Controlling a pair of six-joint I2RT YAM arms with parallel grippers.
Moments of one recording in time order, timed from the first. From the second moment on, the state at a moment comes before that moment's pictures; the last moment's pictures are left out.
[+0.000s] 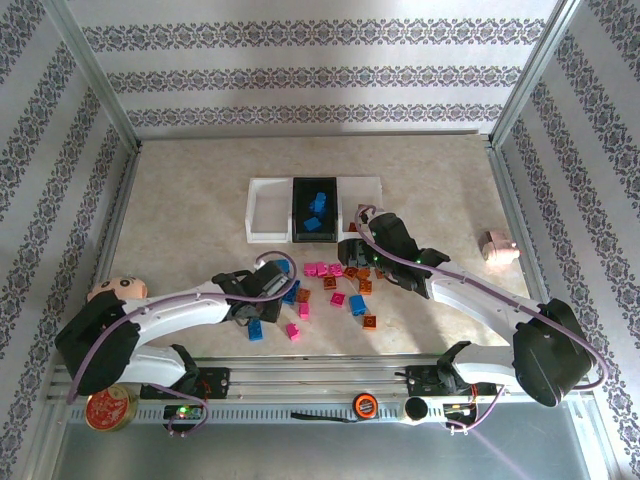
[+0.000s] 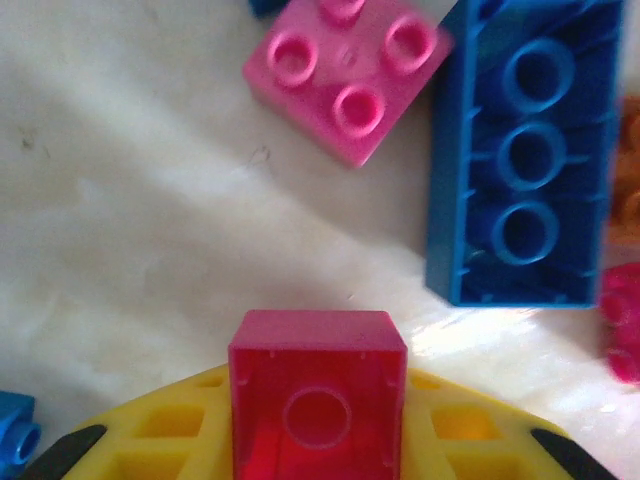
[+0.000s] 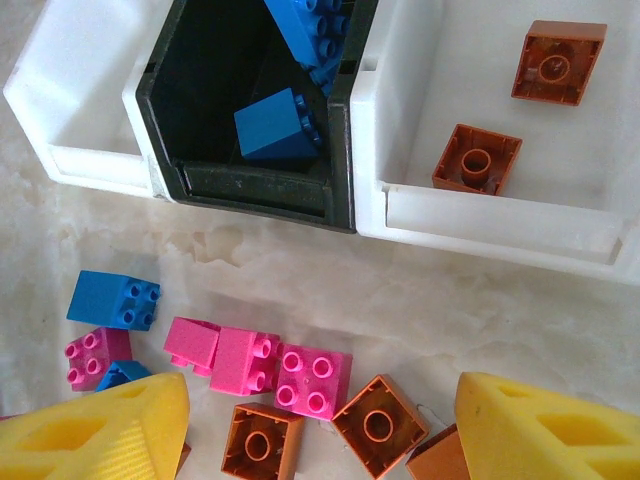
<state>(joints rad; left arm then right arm) -0.83 1.31 0.64 -0.55 -0.15 -0.60 0.62 1.25 0.73 -0.21 -0.02 0.50</state>
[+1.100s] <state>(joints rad) -0.39 1.73 1.27 -0.35 -0.03 -0.48 0.76 1.13 0.63 -0.26 -0.05 0.52</state>
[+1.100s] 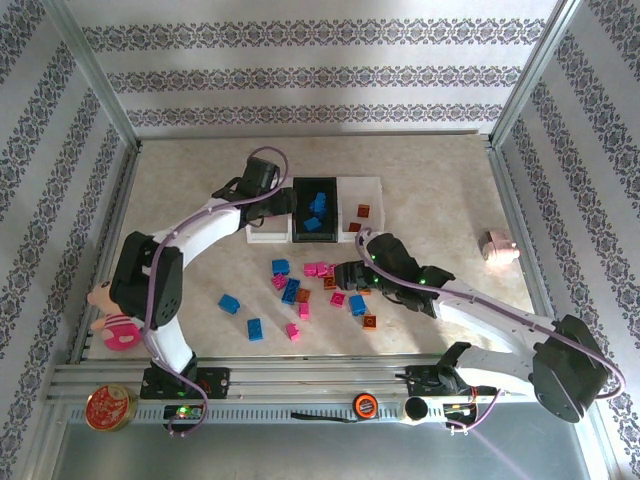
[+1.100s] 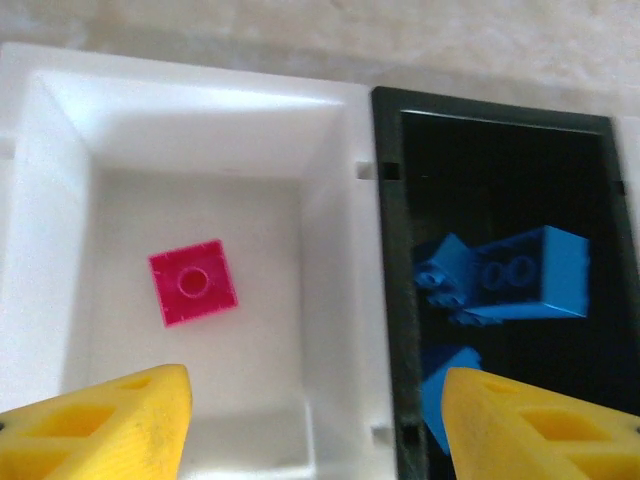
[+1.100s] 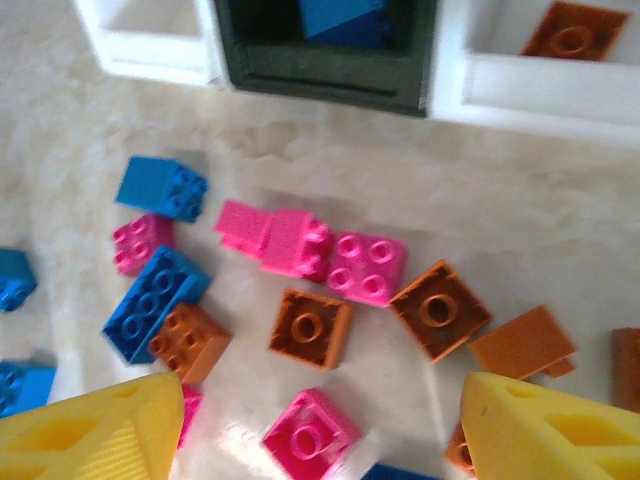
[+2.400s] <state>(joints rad) -0.39 0.77 0.77 -0.42 -0.15 -0.54 1.23 1.75 1.01 -0.44 -0.04 0.41</state>
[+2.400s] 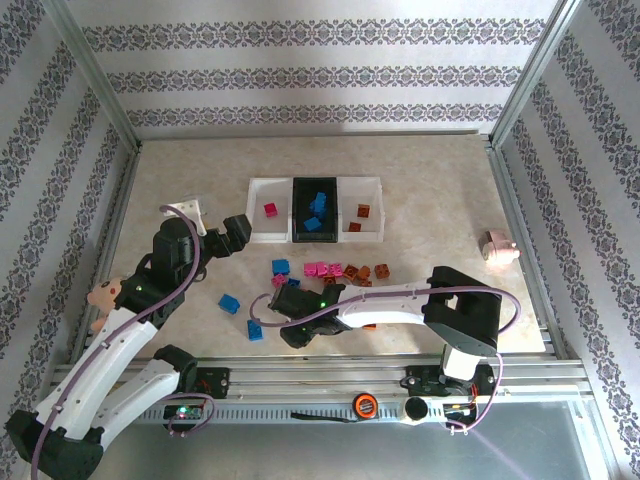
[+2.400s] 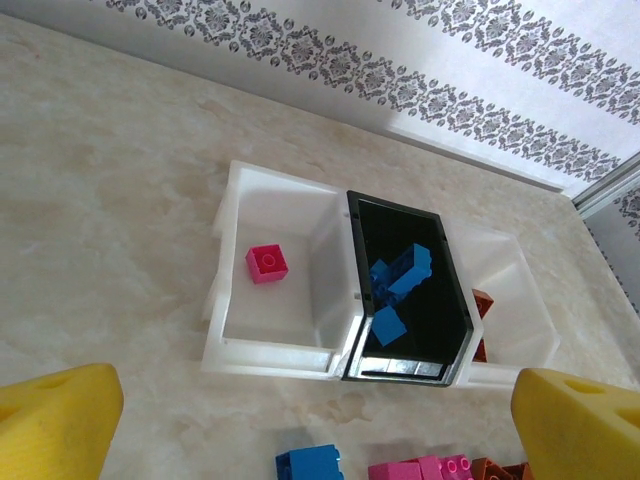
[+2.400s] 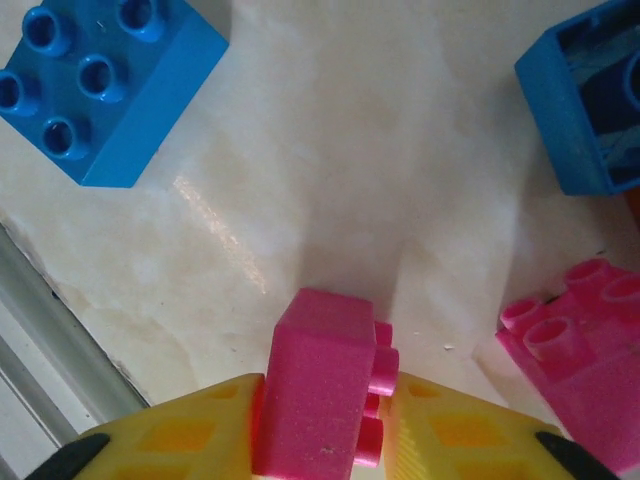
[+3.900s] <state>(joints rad) -0.35 0.56 0.50 -0.33 0.04 -0.68 0.77 1.80 1.39 -0.29 -0.11 0.43</state>
